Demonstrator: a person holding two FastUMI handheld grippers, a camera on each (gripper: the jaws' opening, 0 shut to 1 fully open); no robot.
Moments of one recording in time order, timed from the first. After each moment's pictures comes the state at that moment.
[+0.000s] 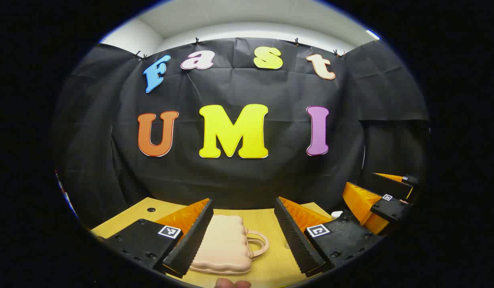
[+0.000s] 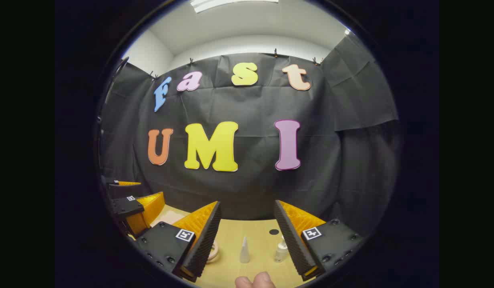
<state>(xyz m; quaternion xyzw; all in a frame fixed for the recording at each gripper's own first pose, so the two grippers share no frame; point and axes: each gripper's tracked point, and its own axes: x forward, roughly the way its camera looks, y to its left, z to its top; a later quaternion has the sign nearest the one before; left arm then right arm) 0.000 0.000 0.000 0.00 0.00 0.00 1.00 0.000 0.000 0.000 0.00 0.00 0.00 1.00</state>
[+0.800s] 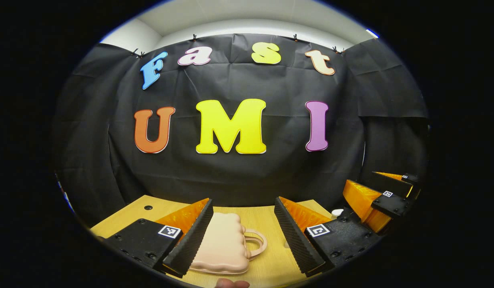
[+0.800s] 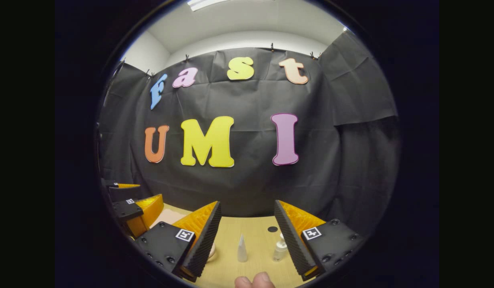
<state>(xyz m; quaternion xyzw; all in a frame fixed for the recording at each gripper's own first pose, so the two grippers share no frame) 0.011 -0.006 -0.012 0.00 0.01 0.00 1.00 0.012 -0.011 -0.010 0.01 0.02 -0.01 1.00</state>
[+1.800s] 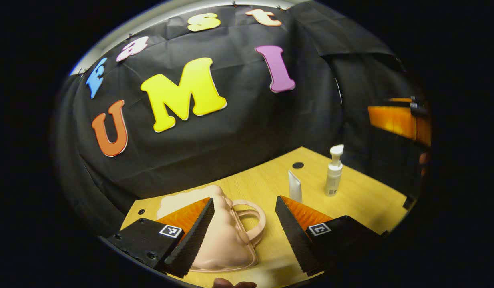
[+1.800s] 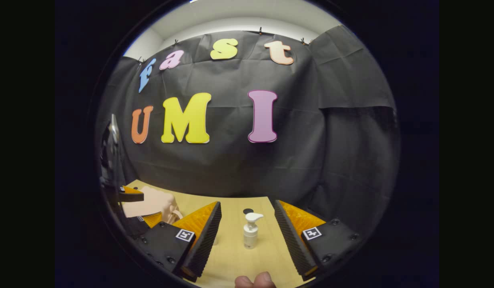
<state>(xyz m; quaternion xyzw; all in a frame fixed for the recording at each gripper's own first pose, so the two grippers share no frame) 0.067 -0.046 -0.157 0.20 0.16 -0.08 0.96 0.007 -0.111 -0.073 -0.01 0.09 -0.06 0.99</state>
